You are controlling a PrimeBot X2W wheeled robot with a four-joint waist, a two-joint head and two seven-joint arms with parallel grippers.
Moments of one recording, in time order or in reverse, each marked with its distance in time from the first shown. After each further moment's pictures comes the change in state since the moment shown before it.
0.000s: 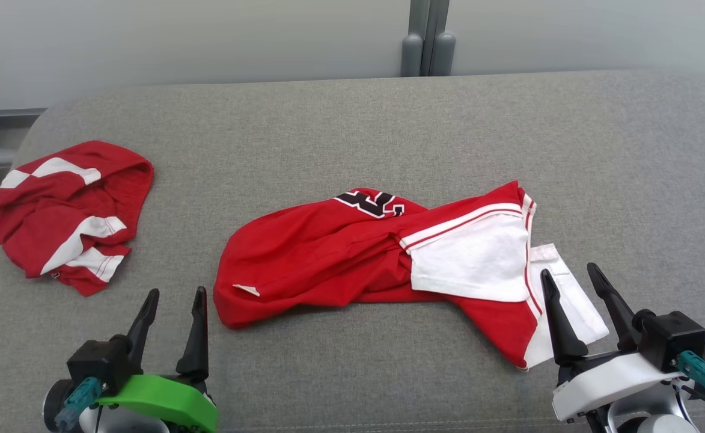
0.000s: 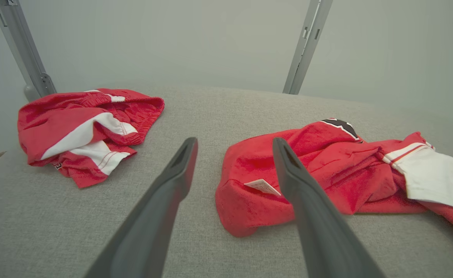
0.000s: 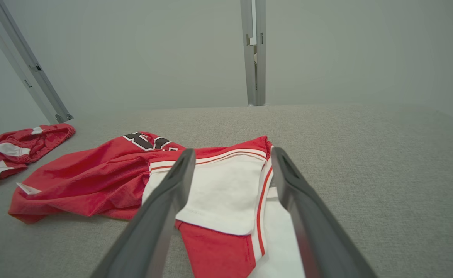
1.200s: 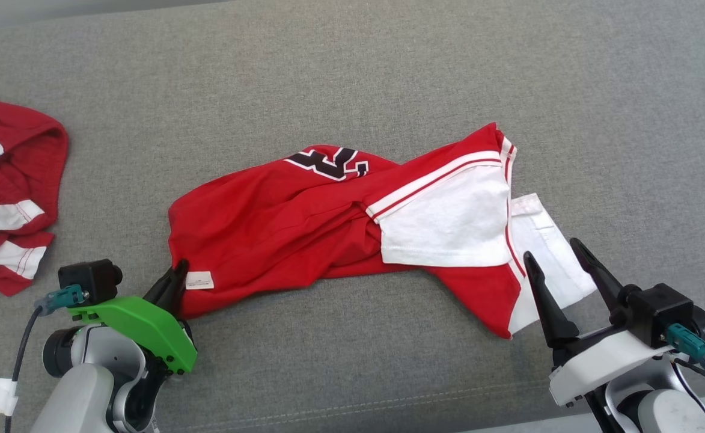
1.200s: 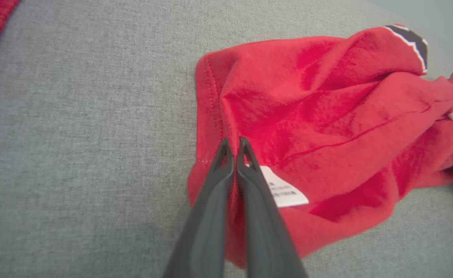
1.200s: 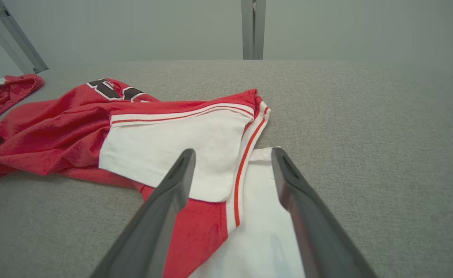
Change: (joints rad) left arm -0.250 0.023 -0.003 0.241 -0.247 -0.139 0.336; right arm -0.067 -0.078 0.075 -0.024 0.012 0.000 0.040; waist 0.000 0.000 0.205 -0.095
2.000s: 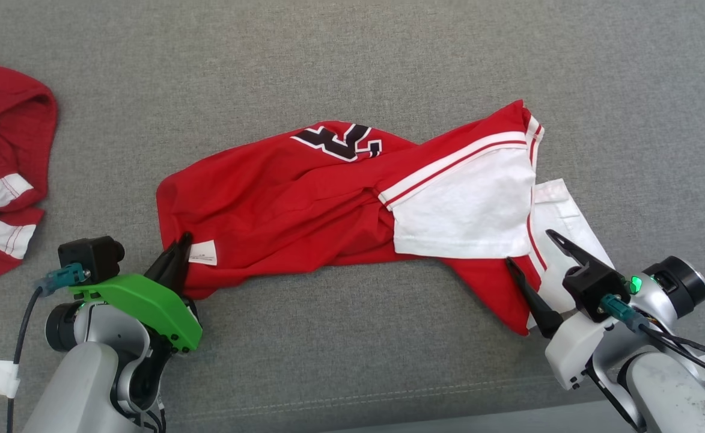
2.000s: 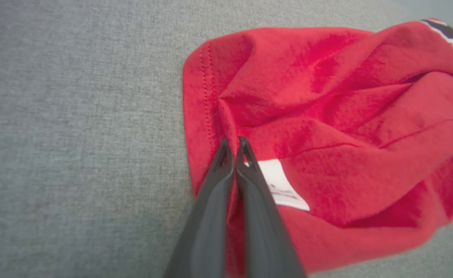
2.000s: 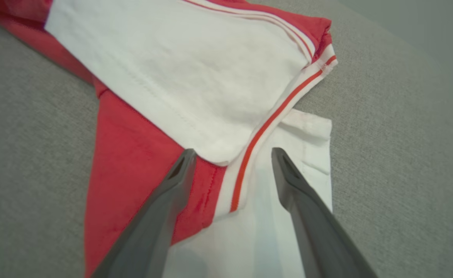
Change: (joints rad) left arm -0.054 -0.006 -0.017 -0.018 0.007 0.012 -0.019; right arm -0.159 -0.218 0.194 0.131 -0.167 0.000 0.108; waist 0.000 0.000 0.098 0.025
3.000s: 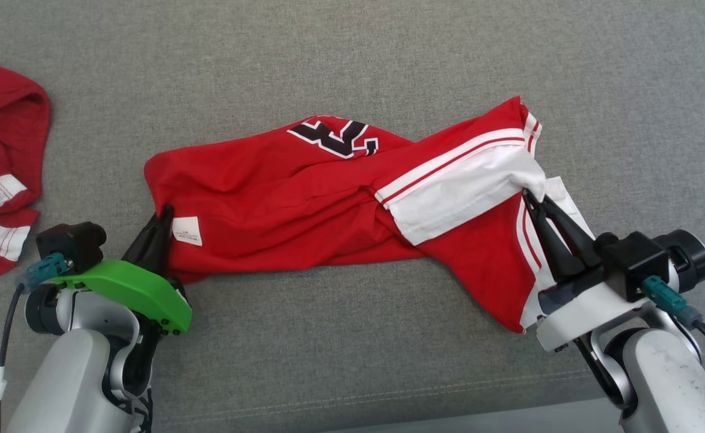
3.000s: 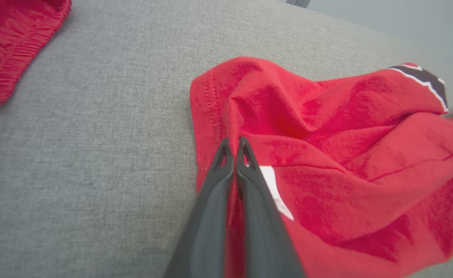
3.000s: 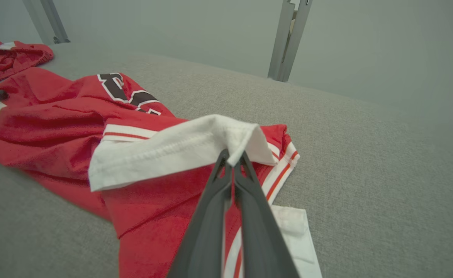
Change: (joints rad) left arm -0.024 0.016 0.004 -0.029 0.033 0.027 -0.077; right arm -0.038 0.109 -0.072 -0.072 0.052 0.000 -0.129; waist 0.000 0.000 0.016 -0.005
